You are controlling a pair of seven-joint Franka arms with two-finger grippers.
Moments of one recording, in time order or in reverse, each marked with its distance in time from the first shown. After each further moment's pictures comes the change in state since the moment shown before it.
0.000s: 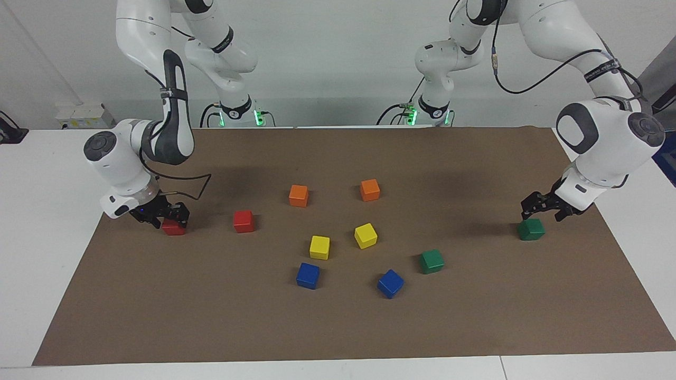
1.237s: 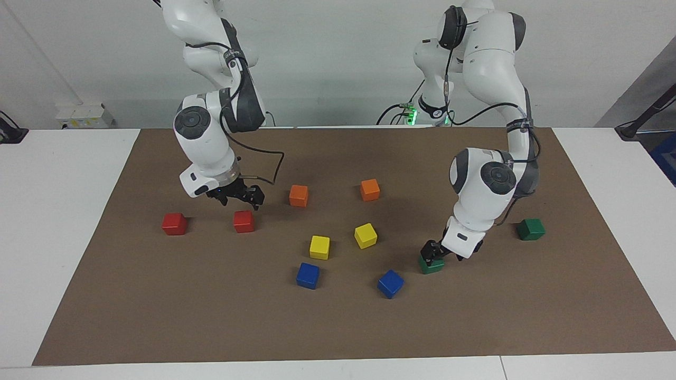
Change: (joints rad) left arm -0.326 0.246 0.003 0.101 0.000 0.254 -0.510; right arm 0.350 -0.079 0.023 0.067 -0.001 -0.194 0.571
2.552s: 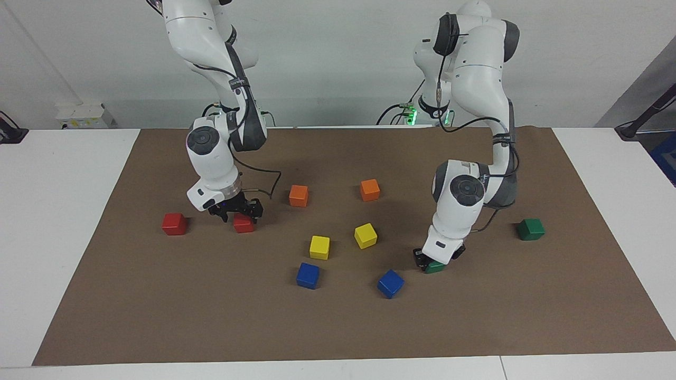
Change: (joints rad) left arm -0.039 0.049 0.013 -0.034 0.102 0.049 -0.081; right arm -0.007 0.056 -0.008 -0.137 -0.049 0.253 -0.107
